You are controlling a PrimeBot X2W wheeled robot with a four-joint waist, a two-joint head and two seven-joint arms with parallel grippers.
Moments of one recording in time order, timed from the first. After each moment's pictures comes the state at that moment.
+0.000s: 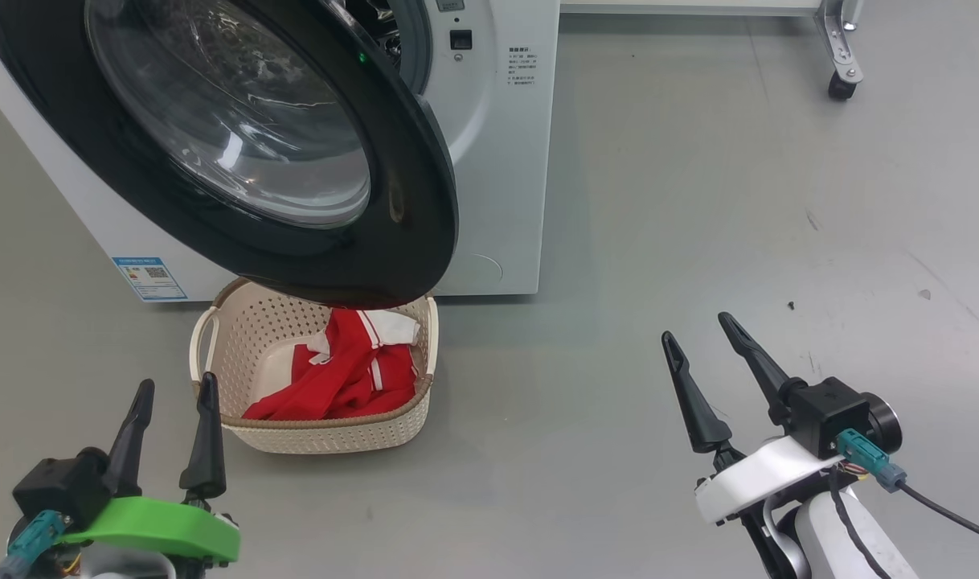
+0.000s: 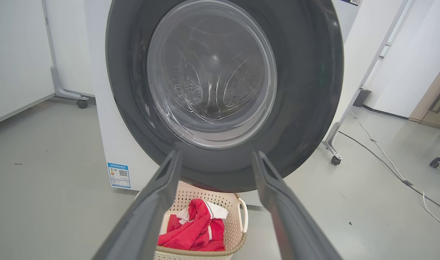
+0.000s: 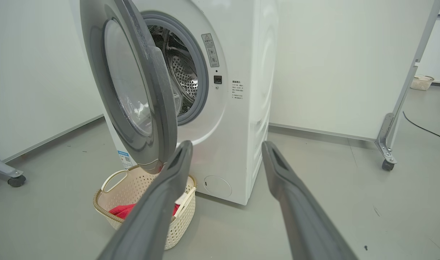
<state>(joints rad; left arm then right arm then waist) -0.05 0.22 -0.20 0.19 -0.63 -0.04 -0.26 -0.11 -0.07 0.25 0.22 0.22 0.12 -0.25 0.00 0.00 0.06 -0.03</state>
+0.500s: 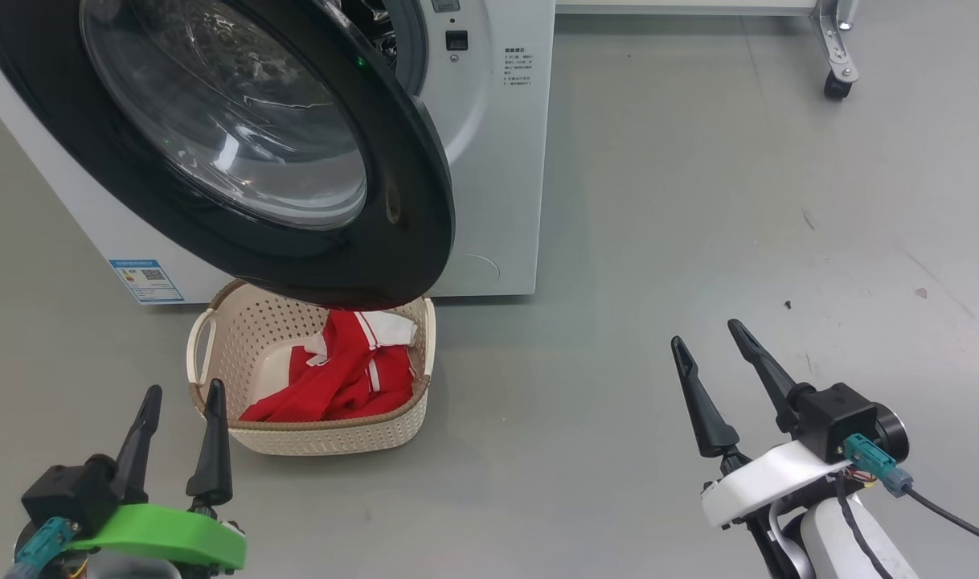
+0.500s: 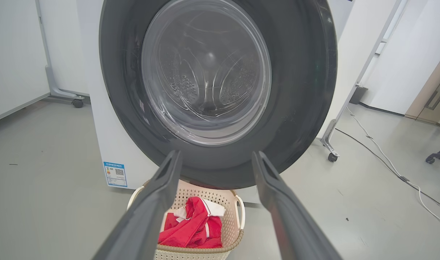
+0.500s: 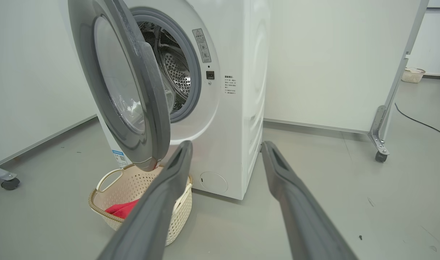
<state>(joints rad) -0.03 0.20 -0.18 0.19 -0.60 -0.06 -0.26 -0.10 -0.06 0.22 0.23 0.22 0.12 -0.25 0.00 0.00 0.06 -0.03</state>
